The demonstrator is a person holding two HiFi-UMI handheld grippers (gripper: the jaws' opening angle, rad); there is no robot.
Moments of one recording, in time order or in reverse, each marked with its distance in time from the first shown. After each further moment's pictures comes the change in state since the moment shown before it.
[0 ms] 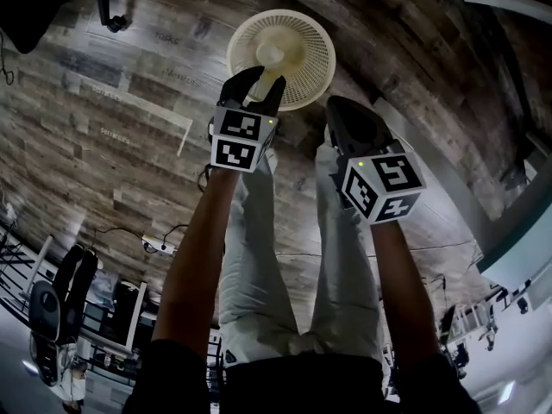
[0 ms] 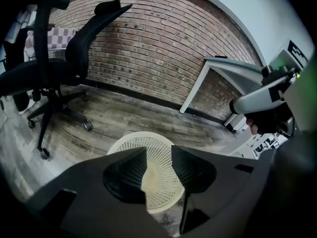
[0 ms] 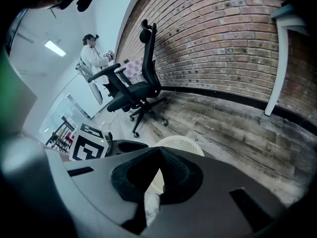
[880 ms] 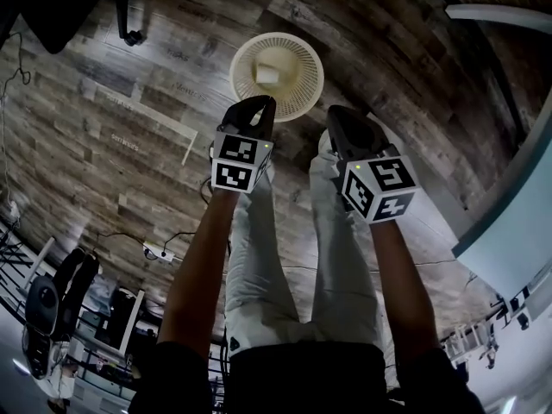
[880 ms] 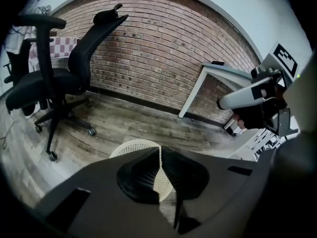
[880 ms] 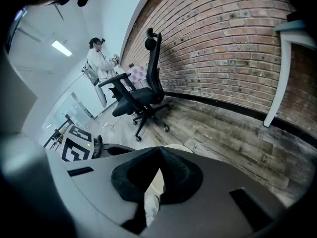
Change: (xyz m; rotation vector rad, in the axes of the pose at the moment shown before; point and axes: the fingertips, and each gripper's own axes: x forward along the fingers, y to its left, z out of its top) left arm -0.055 -0.036 0.035 -0.004 -0.027 0.034; right arm -0.052 0.001 0.040 -0.051 -0.033 0.021
